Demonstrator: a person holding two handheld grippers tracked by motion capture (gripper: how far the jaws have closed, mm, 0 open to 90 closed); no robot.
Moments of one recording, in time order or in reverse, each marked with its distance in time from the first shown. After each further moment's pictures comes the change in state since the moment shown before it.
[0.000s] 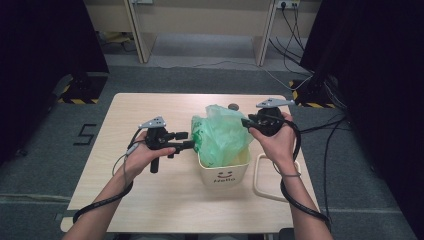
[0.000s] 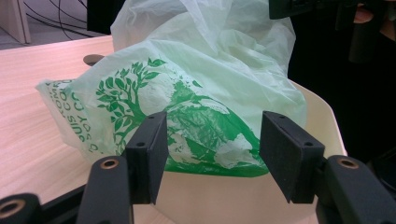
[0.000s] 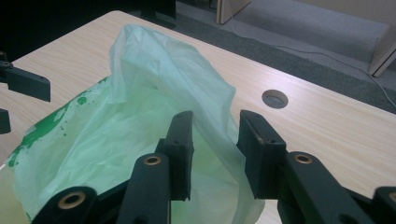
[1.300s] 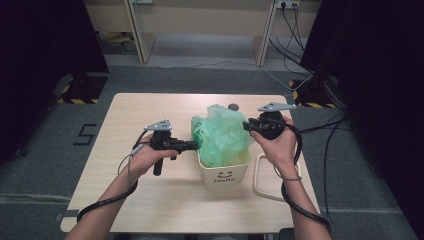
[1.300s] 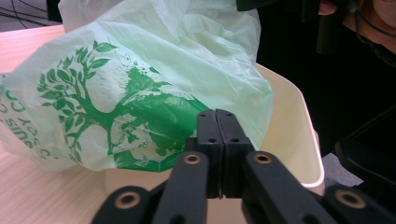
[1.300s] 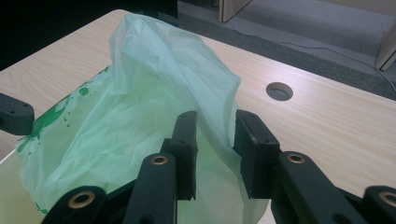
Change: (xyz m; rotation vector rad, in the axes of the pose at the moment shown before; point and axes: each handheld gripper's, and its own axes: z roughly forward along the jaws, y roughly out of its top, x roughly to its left) left arm -0.007 -0.003 0.012 0.045 -0.106 0.023; right arm -0.001 -0.012 -0.001 0.000 0.016 0.025
